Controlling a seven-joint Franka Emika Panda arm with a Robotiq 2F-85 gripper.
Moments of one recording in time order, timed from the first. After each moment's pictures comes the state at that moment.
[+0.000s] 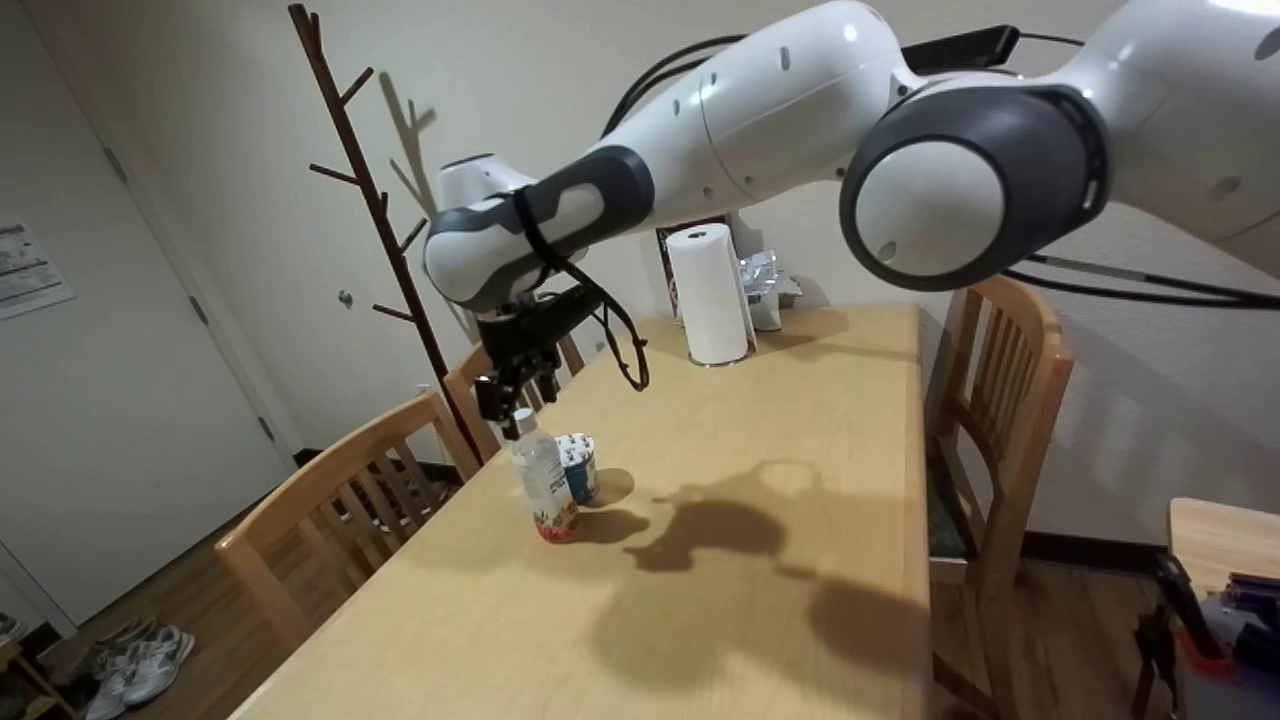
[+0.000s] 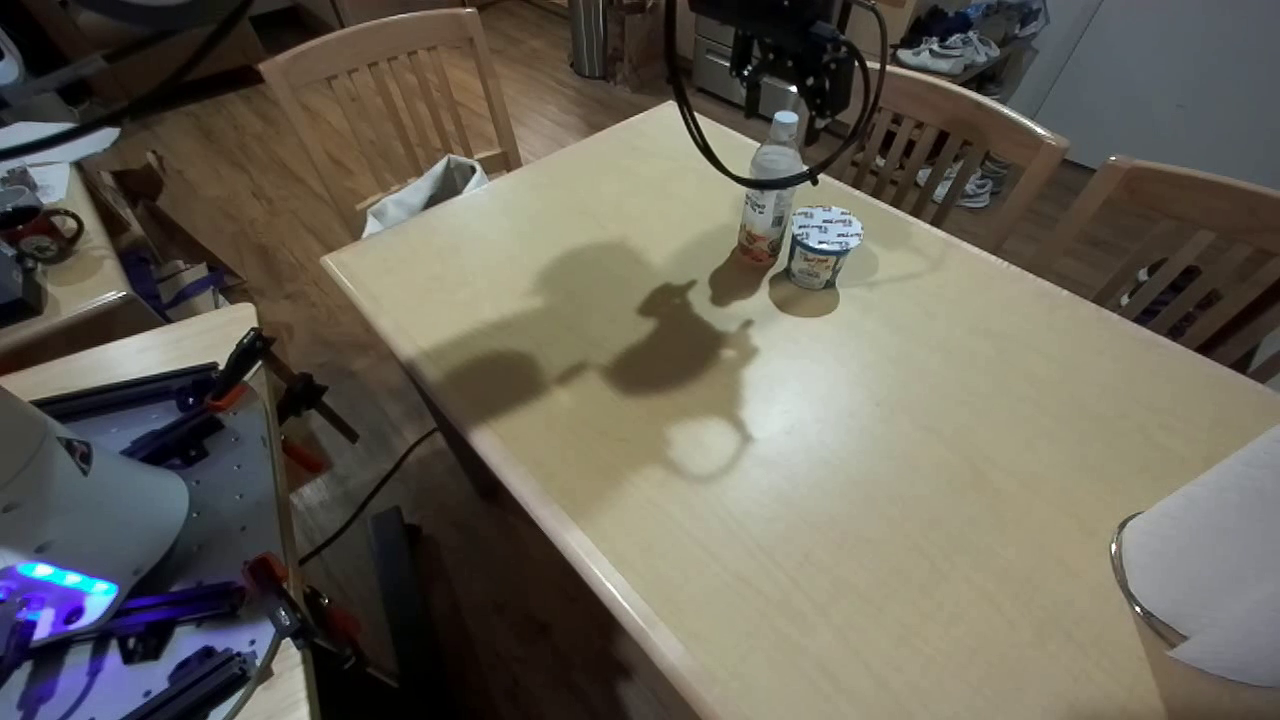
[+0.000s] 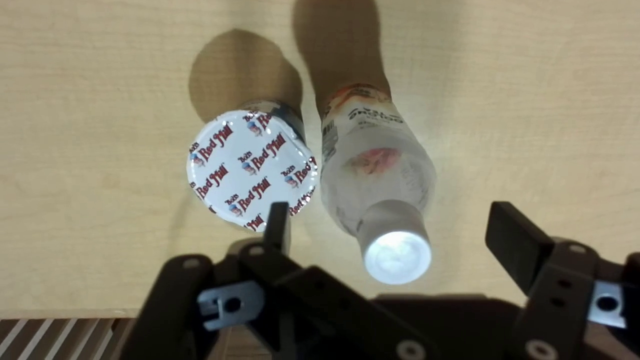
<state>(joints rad) 0.03 0.95 0.02 -0.88 -0.01 1.93 -0.15</state>
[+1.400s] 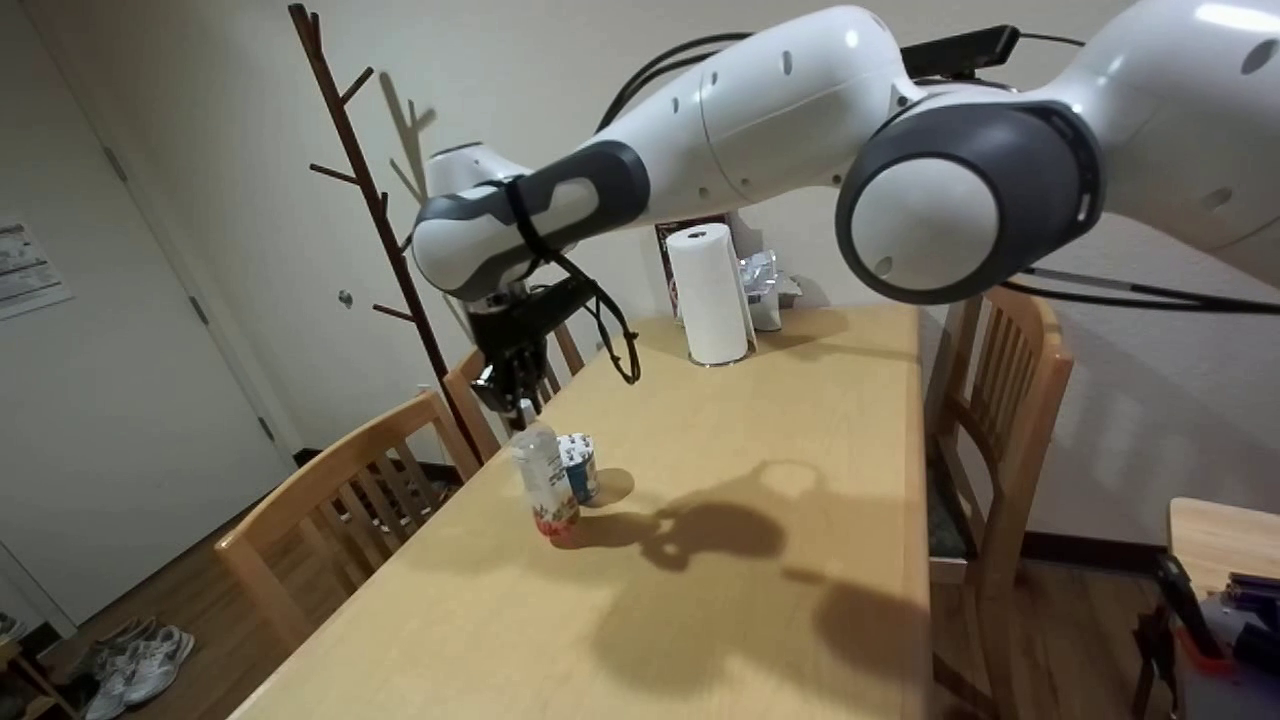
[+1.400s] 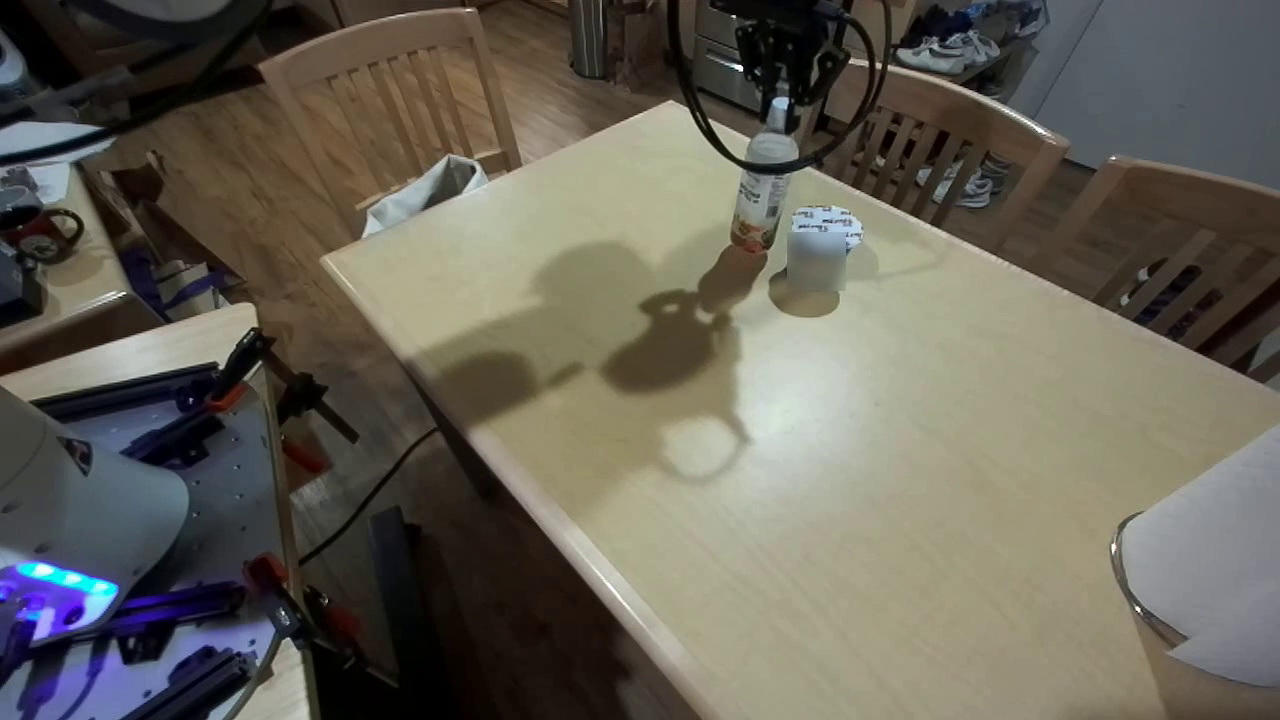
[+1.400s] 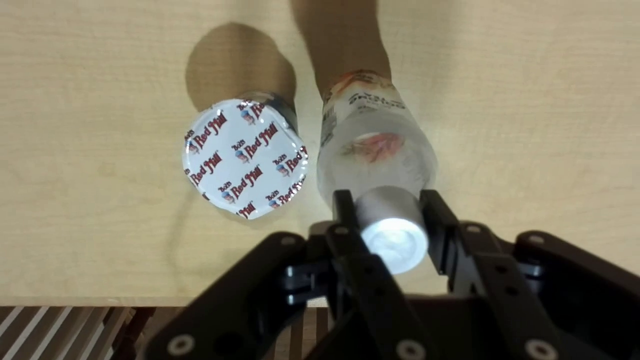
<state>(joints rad) 0.04 0.97 0.02 -0.80 -0.01 1.87 -0.16</state>
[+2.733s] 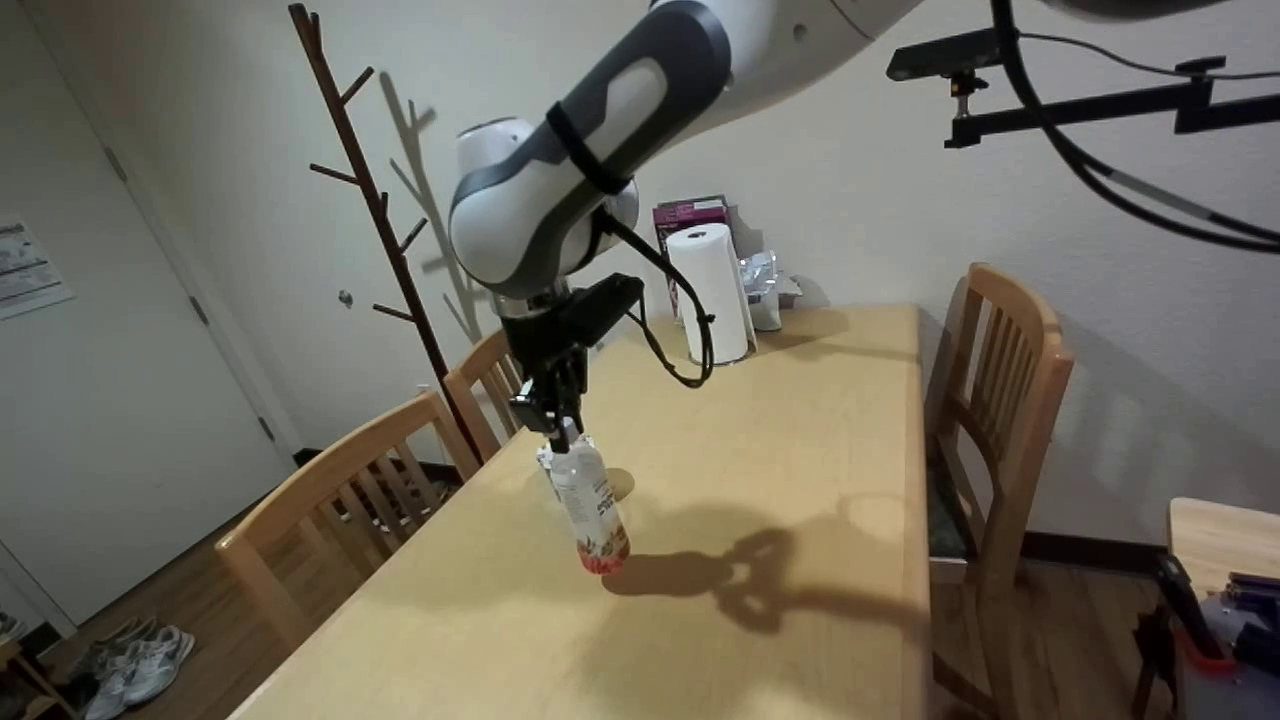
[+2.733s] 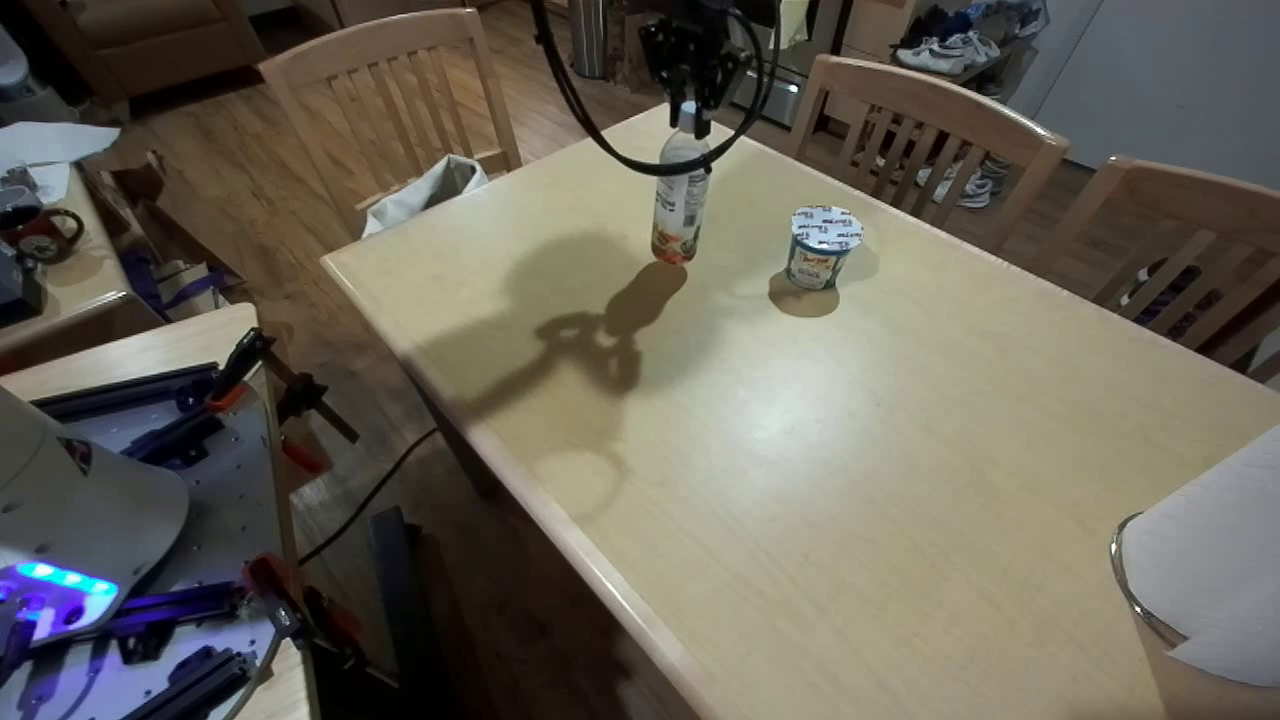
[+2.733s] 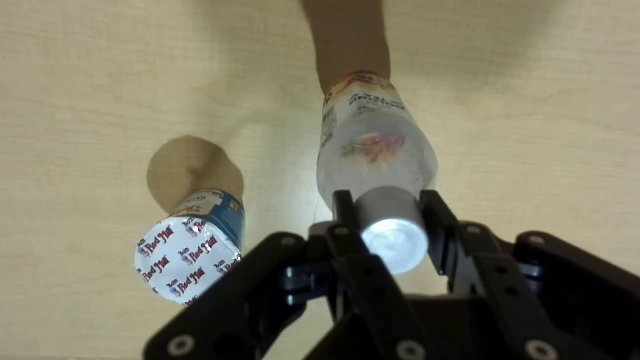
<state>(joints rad) 0.07 0.50 0.03 -1.57 -0.01 2.12 -0.16</state>
